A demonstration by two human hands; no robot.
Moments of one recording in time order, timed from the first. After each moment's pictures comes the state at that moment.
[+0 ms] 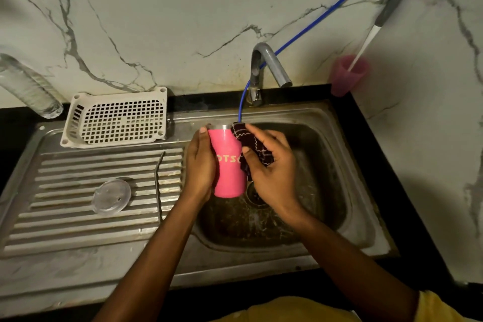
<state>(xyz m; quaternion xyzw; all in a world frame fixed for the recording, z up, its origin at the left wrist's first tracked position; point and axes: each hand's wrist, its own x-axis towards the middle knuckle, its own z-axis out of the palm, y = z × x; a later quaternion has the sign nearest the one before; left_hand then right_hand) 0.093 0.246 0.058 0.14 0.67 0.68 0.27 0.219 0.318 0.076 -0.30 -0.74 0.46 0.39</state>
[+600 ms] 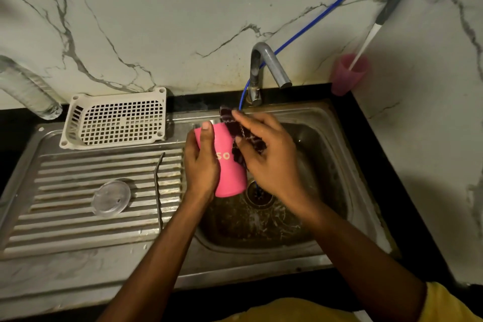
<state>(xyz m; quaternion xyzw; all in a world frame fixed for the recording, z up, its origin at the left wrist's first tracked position) 0.102 0.251 0.070 0.13 0.66 0.71 0.20 0.209 0.336 0.108 -0.23 -0.83 0.39 0.33</state>
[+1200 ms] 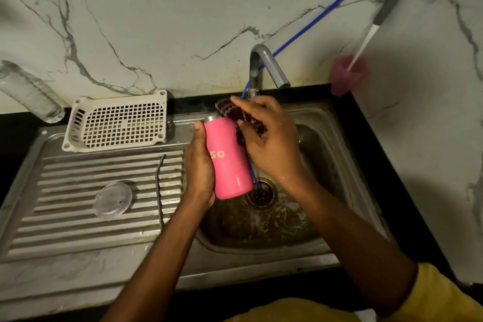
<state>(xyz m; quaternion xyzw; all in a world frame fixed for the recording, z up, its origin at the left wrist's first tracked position) 0.100 0.246 0.075 0.10 0.55 0.75 0.37 0.199 0.349 0.124 -0.23 -0.84 0.34 0.36</state>
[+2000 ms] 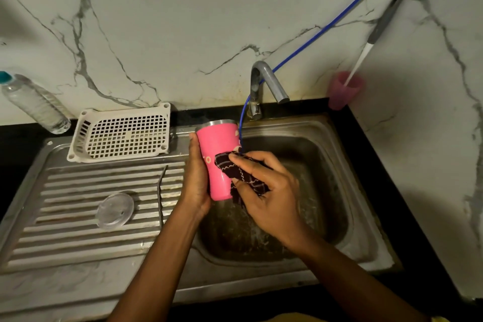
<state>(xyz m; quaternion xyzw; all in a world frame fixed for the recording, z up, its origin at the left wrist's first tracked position) 0.089 0.243 0.077 0.07 0.49 0.73 0.47 0.237 0.303 0.093 -0.20 -0.80 0.39 0.41</state>
